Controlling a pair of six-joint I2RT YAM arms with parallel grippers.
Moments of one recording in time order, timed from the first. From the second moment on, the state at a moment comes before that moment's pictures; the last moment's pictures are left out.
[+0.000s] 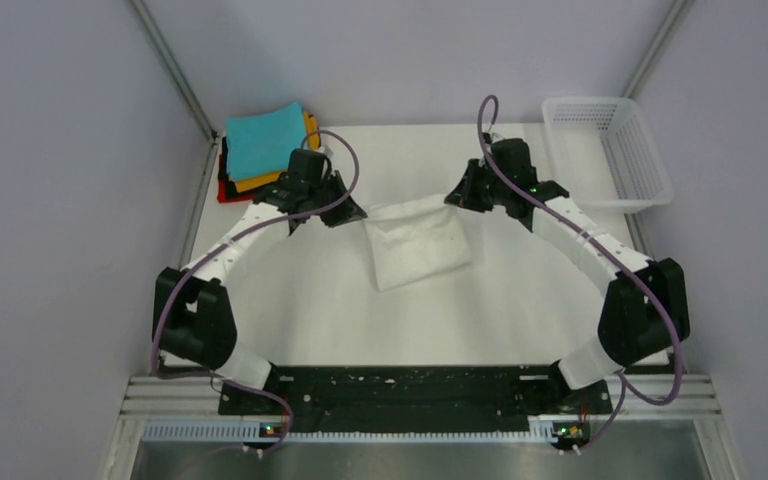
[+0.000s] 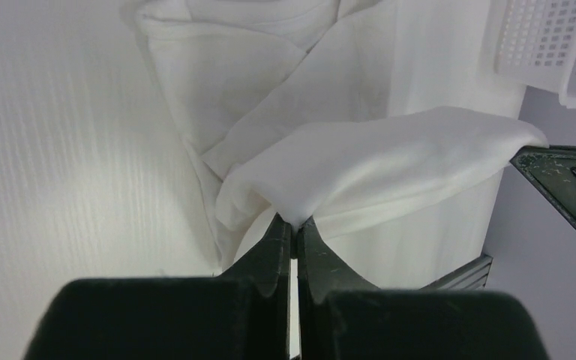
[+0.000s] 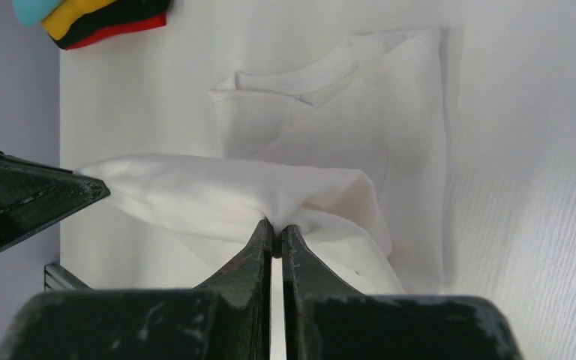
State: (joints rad) left arm -0.35 1.50 1.19 -0.44 0.26 -0.73; right arm 0.39 1.49 1.19 -0.32 -0.22 0.55
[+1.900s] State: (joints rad) left arm -0.44 1.78 1.03 -0.16 0.42 -0.87; right arm 0.31 1.81 0.90 0.13 -0.67 0.71
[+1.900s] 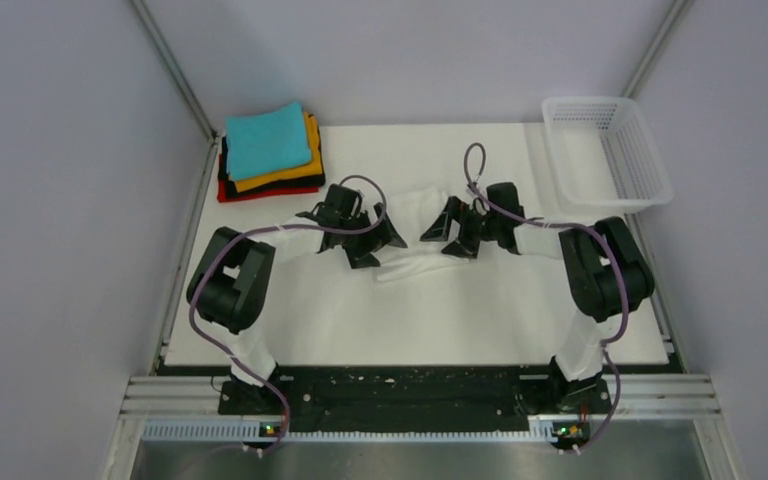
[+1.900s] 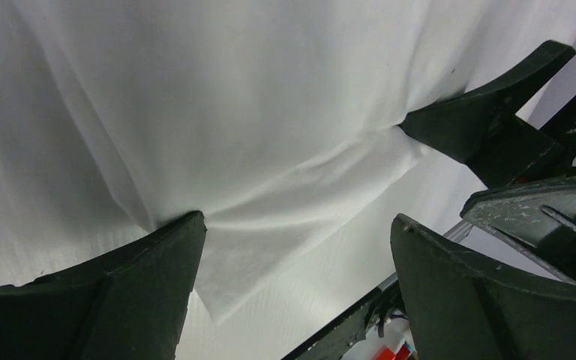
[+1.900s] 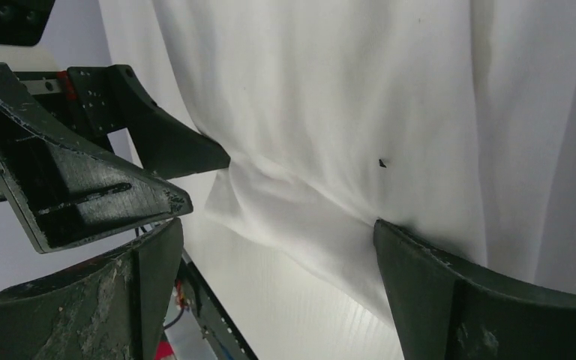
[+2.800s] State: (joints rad) left arm -0.43 1.68 1.11 -0.29 0.11 -0.79; right arm 0.31 1.34 0.86 -0.08 -0.36 0.55
